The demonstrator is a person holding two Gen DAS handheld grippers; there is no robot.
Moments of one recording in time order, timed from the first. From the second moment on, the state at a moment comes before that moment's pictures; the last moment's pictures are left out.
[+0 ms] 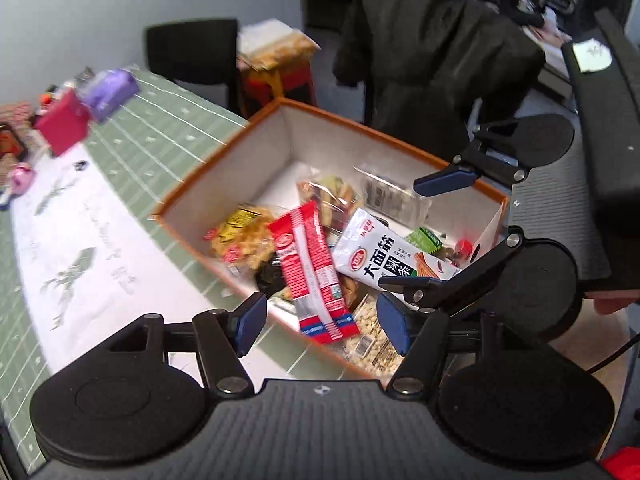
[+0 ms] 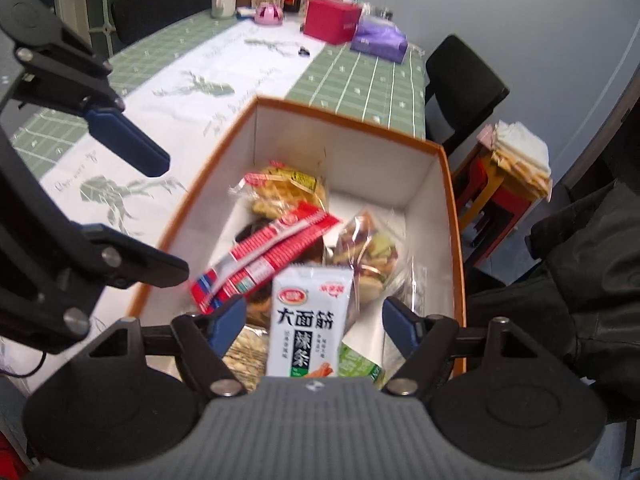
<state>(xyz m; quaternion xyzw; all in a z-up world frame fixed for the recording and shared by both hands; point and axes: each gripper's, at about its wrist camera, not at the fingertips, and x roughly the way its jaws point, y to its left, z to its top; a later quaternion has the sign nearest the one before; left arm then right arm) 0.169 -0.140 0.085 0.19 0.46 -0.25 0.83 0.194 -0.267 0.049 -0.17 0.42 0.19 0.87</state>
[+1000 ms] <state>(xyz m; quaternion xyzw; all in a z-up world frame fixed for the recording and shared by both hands) -0.016 -0.045 0.070 0.04 0.21 -0.01 0.98 -0.008 -0.237 0.062 -0.02 0.21 0.13 0.97</state>
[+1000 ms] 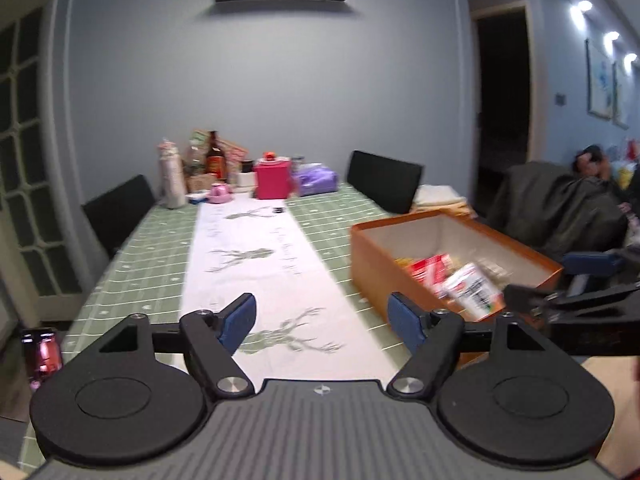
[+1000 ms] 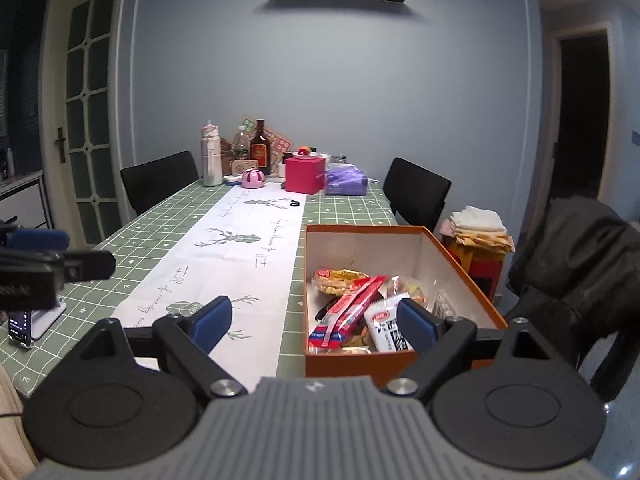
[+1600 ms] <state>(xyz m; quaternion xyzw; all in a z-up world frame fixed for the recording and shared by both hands) -0.004 -0.038 -0.005 0.03 0.29 0.00 0.96 -0.005 -0.219 -0.008 0.00 0.23 0.09 0.97</state>
